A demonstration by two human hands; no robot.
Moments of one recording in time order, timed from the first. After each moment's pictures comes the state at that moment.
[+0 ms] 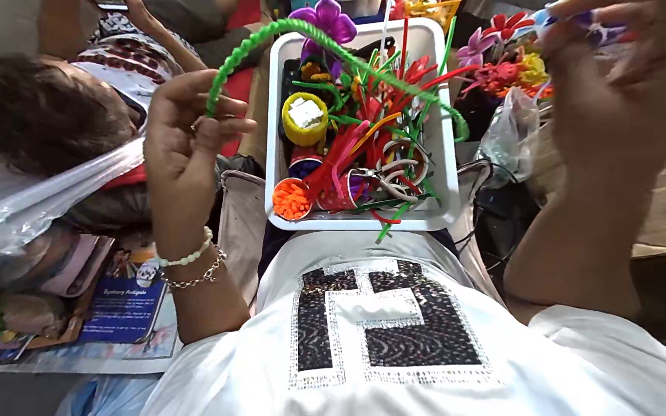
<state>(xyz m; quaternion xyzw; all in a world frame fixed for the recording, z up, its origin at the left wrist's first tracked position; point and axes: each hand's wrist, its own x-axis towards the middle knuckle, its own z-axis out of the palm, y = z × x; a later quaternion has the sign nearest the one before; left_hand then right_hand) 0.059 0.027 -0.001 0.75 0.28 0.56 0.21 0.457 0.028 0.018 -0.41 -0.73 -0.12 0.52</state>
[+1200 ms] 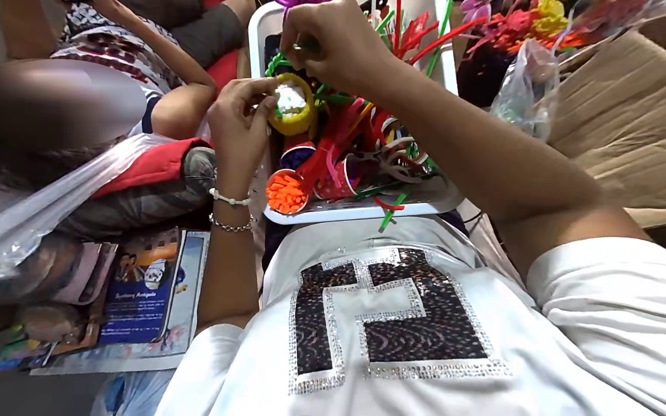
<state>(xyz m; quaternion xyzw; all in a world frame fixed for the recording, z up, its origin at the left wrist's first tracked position) 0.095 0.125 -0.044 0.78 0.41 0.46 0.06 0.310 0.168 0.010 -0.38 -0.86 0.07 0.34</state>
